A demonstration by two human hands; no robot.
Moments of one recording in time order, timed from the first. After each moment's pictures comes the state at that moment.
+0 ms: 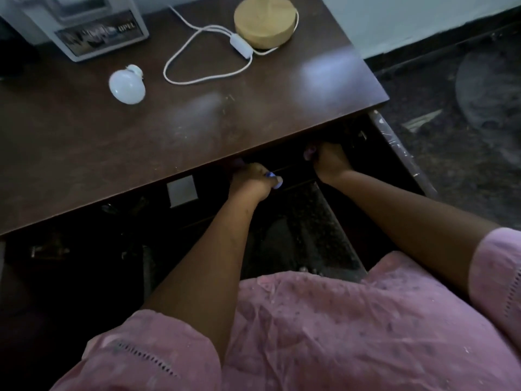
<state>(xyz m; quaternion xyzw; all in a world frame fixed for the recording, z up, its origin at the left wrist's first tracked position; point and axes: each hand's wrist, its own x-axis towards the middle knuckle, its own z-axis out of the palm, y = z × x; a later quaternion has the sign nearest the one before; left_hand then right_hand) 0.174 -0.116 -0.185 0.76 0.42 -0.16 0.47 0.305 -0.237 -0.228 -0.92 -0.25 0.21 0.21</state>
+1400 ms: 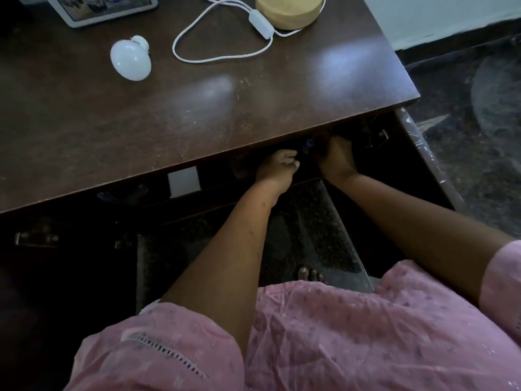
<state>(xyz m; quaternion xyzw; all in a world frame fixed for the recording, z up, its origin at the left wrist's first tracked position) 0.188 -0.128 -0.195 0.65 0.38 -0.10 0.65 0.295 -0.221 -0.227 -0.91 -0.29 0.11 0.26</state>
